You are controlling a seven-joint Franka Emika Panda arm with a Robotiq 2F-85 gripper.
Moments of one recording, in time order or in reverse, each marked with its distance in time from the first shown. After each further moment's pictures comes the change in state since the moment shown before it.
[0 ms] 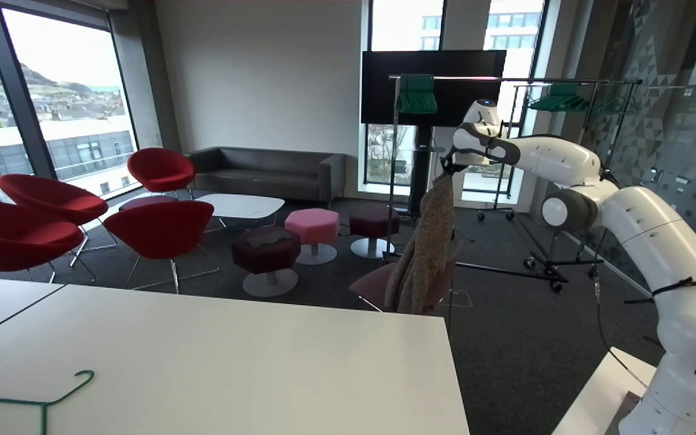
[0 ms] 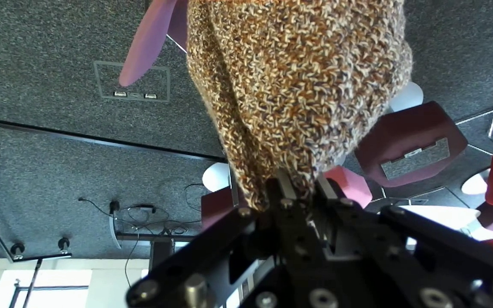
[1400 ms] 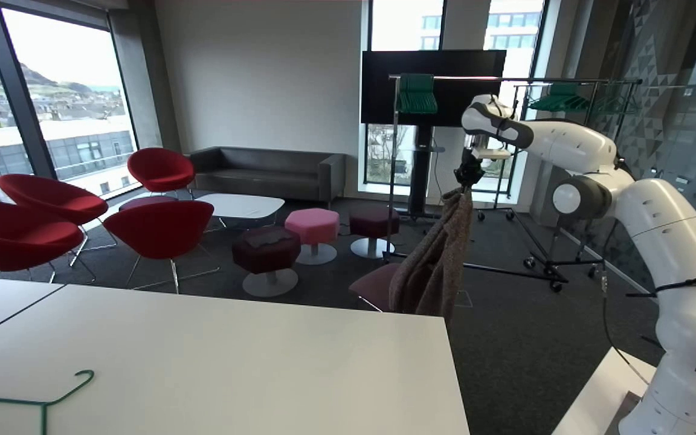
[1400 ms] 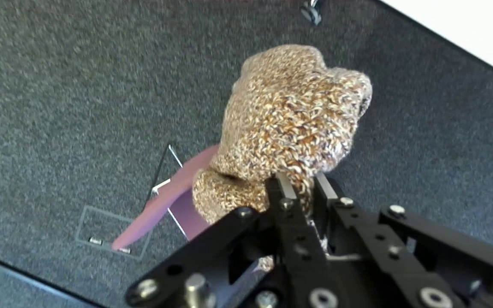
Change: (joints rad) arm -0.030 -0.120 0.055 -0.062 0.042 -0.612 -0.239
